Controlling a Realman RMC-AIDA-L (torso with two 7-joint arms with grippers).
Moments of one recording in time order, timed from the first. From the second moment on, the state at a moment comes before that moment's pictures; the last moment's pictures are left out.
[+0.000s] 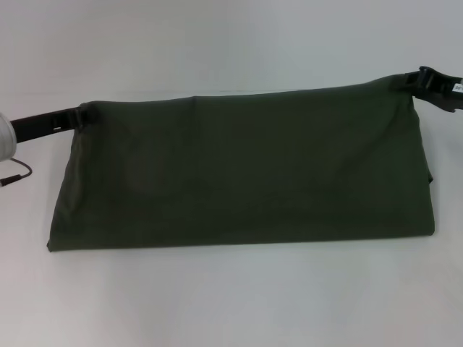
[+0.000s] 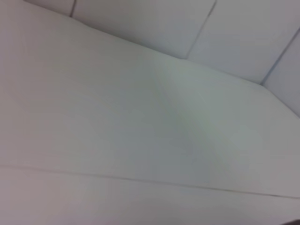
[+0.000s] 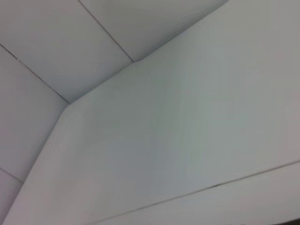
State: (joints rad) left arm -0.70 -2.13 0.37 0.78 2.32 1.05 -2.01; right arm 0.73 2.03 -0.50 -0.65 -2.18 -1.03 2.28
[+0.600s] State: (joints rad) left arm -0.70 -2.17 0.53 0.66 2.16 0.76 -1.95; right arm 0.75 2.08 -0.50 -0.54 -2.09 -0.80 2.13
